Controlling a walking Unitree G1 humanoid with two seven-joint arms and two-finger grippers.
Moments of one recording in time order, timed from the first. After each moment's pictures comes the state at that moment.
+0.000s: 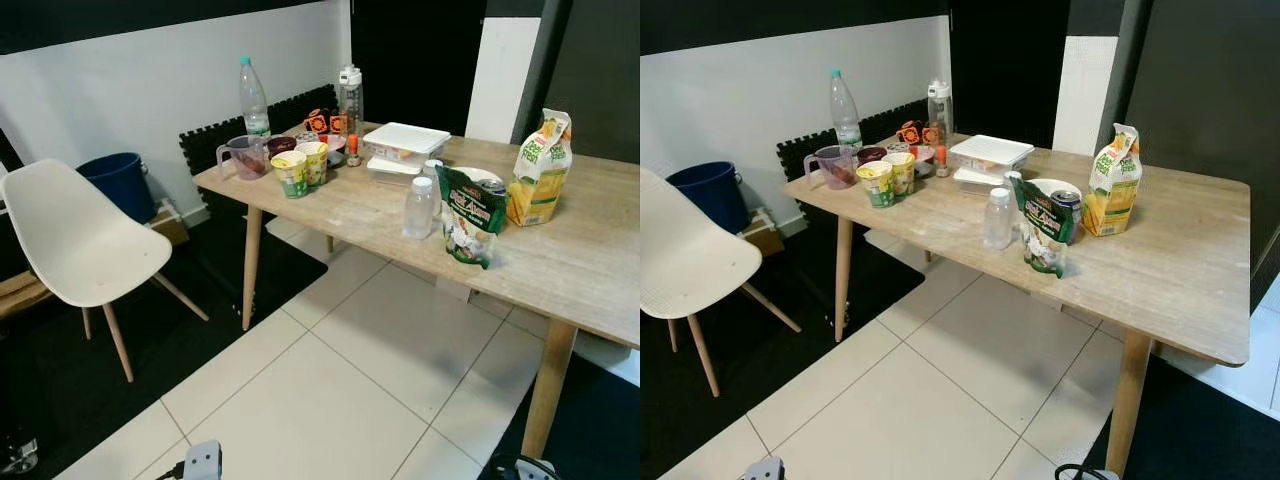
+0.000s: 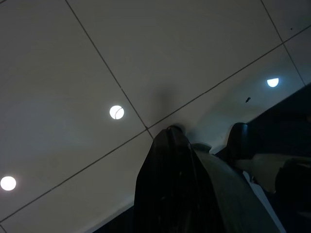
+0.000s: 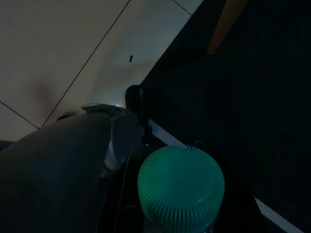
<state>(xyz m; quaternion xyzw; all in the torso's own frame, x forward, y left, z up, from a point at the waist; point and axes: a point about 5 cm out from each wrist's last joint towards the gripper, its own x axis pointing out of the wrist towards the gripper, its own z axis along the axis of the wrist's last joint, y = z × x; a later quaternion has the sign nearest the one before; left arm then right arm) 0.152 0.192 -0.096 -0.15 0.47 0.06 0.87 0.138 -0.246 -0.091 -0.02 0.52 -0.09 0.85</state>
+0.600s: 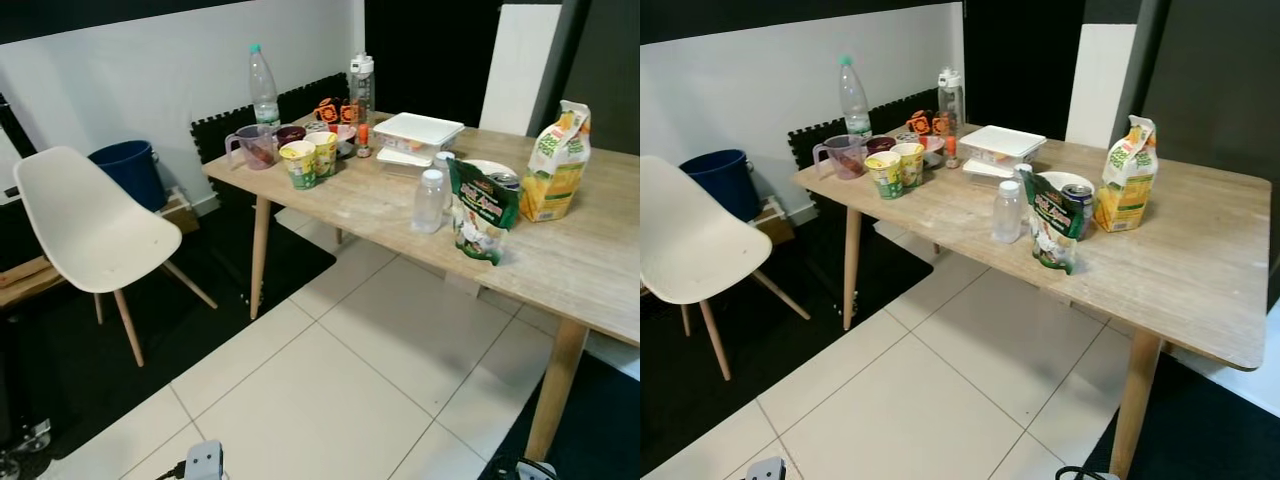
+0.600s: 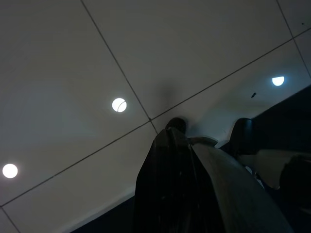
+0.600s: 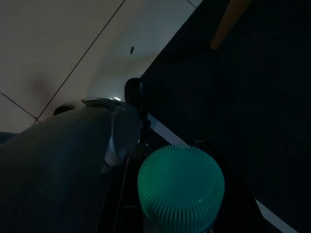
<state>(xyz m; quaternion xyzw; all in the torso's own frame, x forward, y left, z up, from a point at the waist) 0.152 0.192 -0.096 -0.15 0.47 0.06 0.87 0.136 -0.247 -0.092 -0.02 0.52 -0.09 0.85</state>
